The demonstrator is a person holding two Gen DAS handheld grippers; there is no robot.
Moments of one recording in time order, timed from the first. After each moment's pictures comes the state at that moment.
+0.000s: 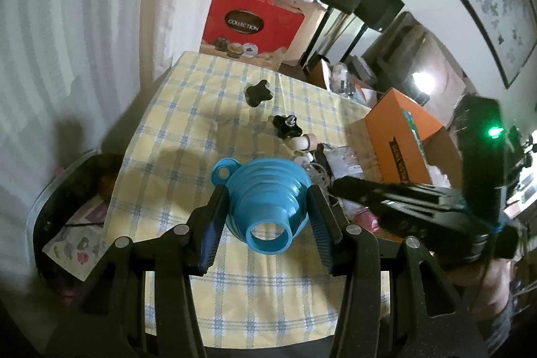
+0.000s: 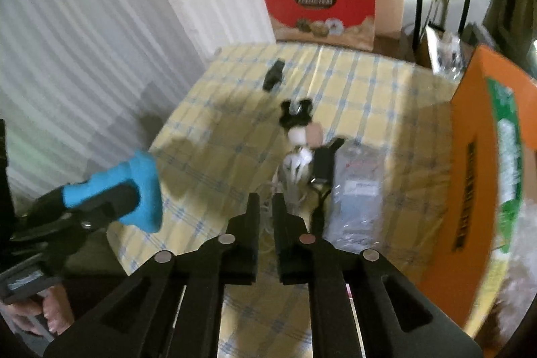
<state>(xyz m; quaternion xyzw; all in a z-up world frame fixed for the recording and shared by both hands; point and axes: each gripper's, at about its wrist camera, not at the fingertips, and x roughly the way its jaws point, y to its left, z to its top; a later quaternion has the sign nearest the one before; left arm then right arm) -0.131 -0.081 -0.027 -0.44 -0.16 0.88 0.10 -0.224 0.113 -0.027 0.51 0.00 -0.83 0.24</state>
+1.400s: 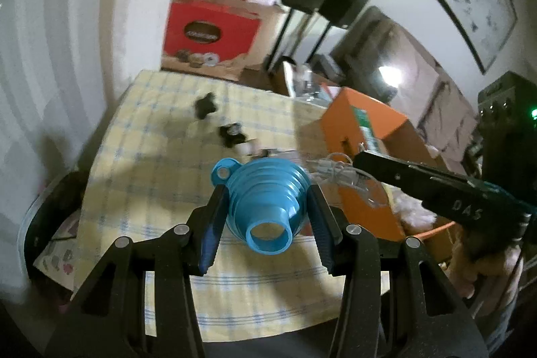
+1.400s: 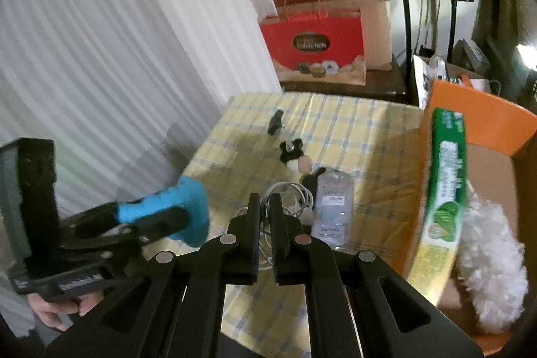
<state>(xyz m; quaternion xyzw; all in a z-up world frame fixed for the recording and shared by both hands) -0.123 -0.033 0.016 -0.42 -0.14 0.88 0.16 -0.189 0.164 0.054 0.44 -0.05 -0.86 0.26</state>
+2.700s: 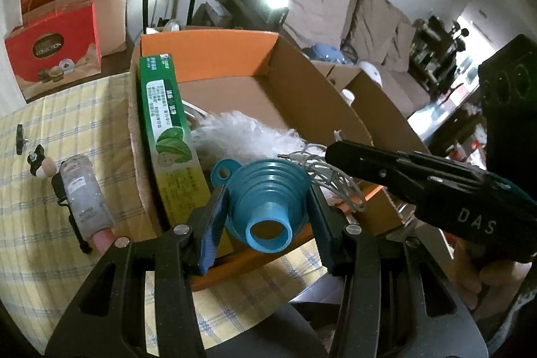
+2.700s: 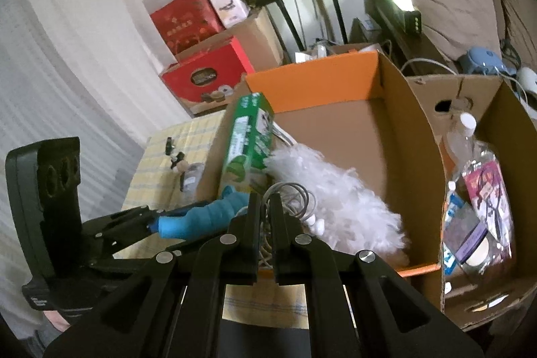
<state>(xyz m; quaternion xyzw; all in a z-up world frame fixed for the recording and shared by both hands) -0.128 0.218 0.013 -0.47 -0.02 0.82 0.32 -0.130 0.372 0.060 0.42 -0.15 -0.89 0.11</state>
